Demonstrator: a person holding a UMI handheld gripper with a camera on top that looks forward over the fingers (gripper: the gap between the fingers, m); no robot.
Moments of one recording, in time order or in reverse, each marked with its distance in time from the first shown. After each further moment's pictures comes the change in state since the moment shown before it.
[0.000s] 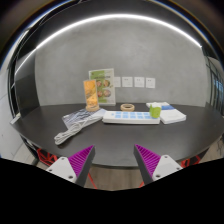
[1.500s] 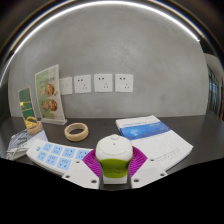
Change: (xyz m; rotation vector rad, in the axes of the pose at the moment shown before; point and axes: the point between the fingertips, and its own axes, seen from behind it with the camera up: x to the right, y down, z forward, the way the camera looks) arm 0.247 -0.101 0.297 0.069 0.144 0.015
